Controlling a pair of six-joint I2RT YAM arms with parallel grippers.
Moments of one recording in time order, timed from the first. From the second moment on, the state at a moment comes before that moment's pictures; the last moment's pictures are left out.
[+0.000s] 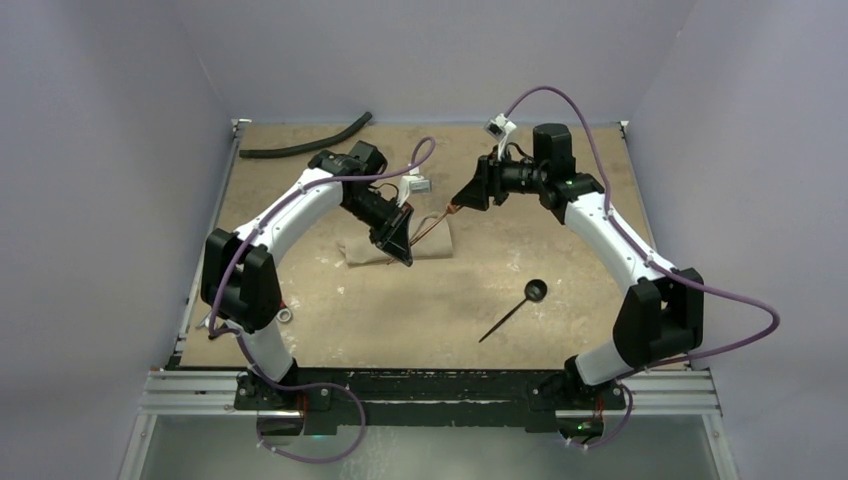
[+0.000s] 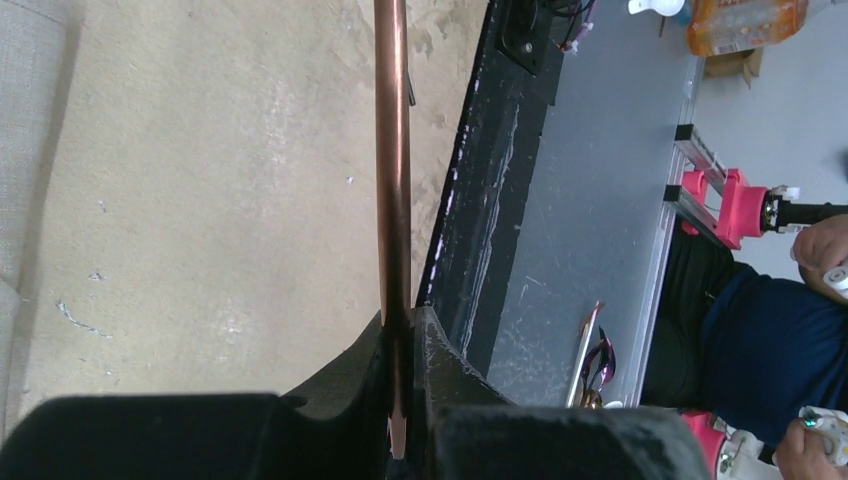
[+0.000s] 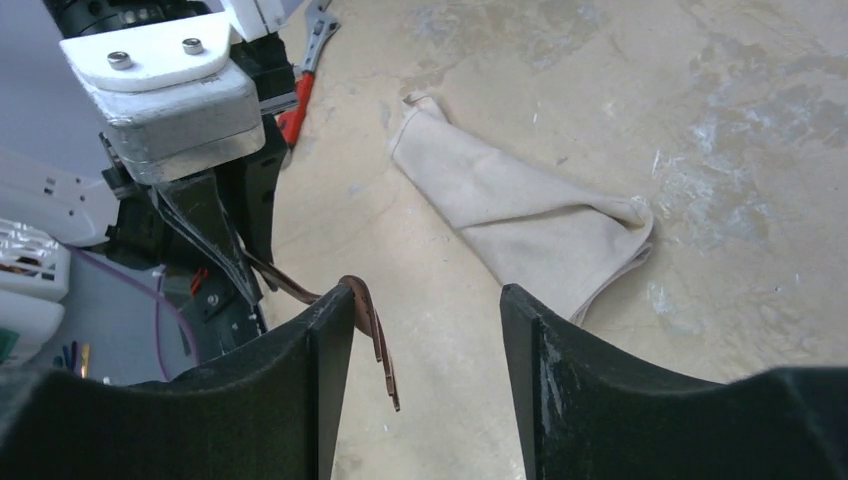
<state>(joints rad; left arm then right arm) -0.46 1.76 1.53 -1.15 0.96 0.41 0.28 1.51 1.26 -0.27 -0.86 0.14</state>
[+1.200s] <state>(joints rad) -0.24 1.75 1.54 -1.02 0.48 0.54 0.28 1.37 1.10 -0.46 -0.34 0.36</state>
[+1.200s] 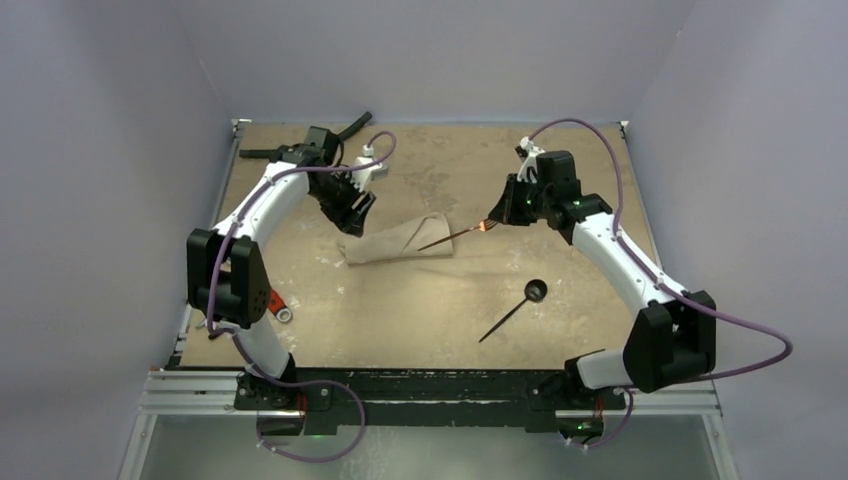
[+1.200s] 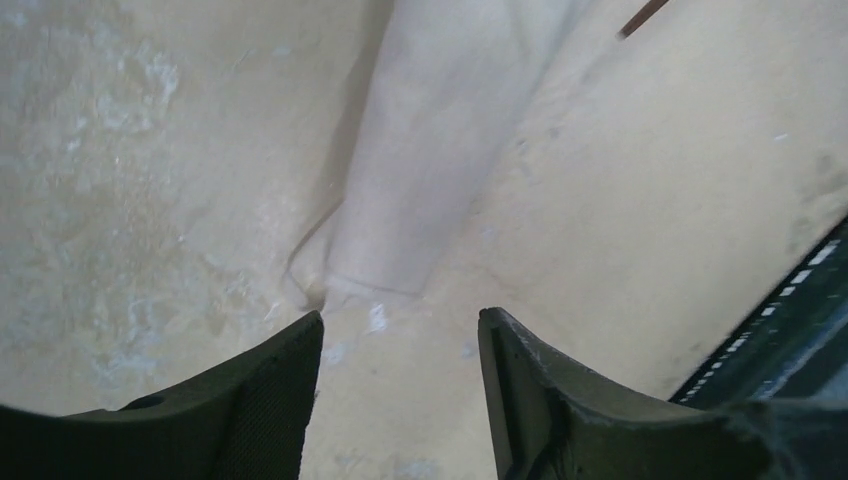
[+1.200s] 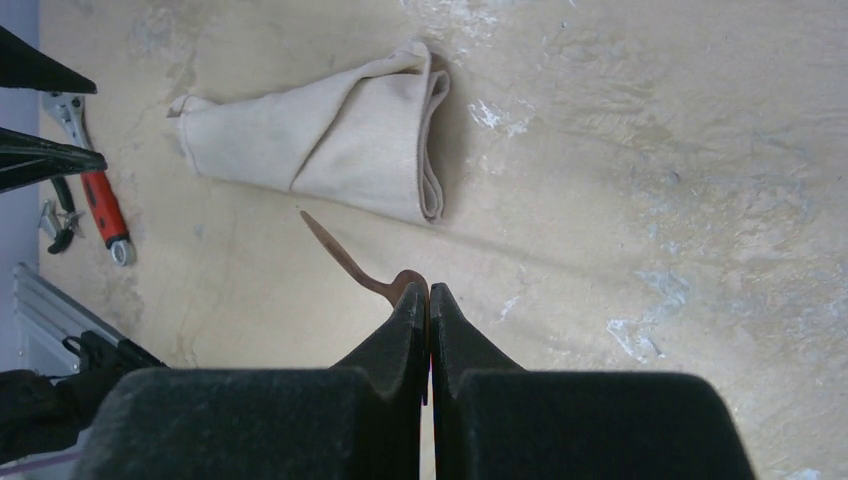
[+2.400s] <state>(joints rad) -0.22 1.82 1.27 -0.66 0.18 0.68 0.28 1.57 1.06 -0.22 -0.34 0.51</state>
